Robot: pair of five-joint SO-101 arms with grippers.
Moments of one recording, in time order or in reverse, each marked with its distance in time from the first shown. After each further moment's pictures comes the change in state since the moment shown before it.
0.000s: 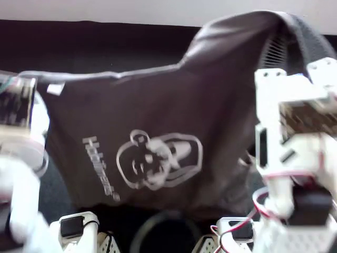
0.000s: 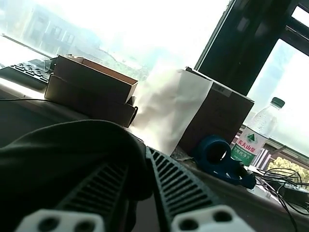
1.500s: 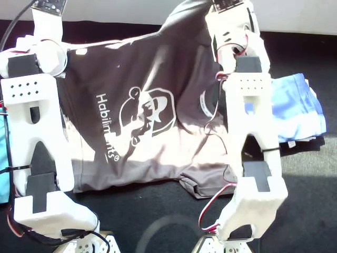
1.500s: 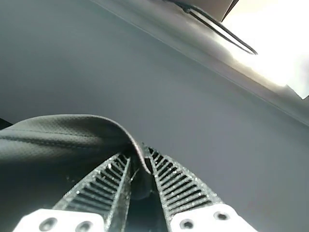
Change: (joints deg) left arm 0.9 56.1 -19.5 -9.9 0.2; right arm -2.7 65.1 -26.7 -14.9 0.0
